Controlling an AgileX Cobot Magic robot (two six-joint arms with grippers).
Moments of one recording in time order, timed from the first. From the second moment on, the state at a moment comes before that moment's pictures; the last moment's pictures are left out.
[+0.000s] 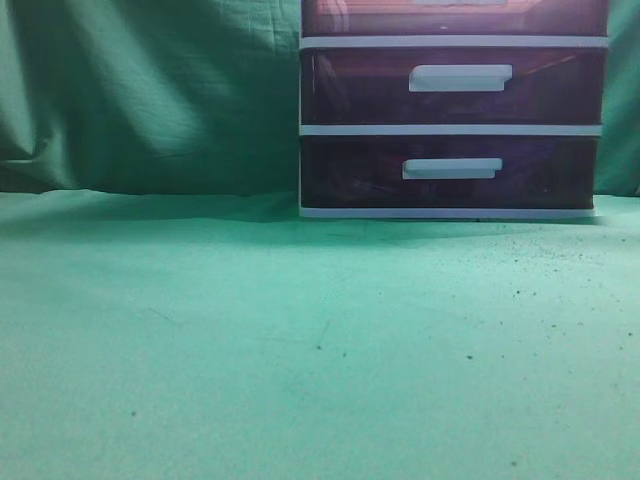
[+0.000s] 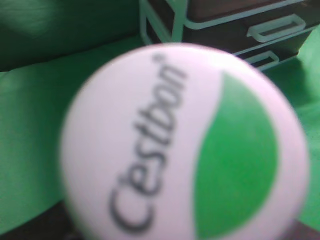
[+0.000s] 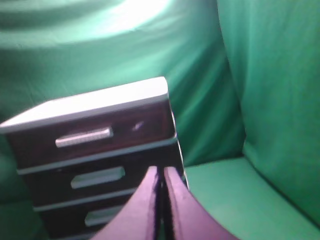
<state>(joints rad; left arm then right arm) -0.27 1.19 -1.28 -0.22 0.77 0.25 -0.02 0.24 -0.28 0.09 0.00 0.09</state>
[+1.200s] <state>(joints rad) -0.30 1.19 -1.28 -0.15 0.78 0.25 0.23 1.53 -1.06 0.07 -0.32 -1.35</state>
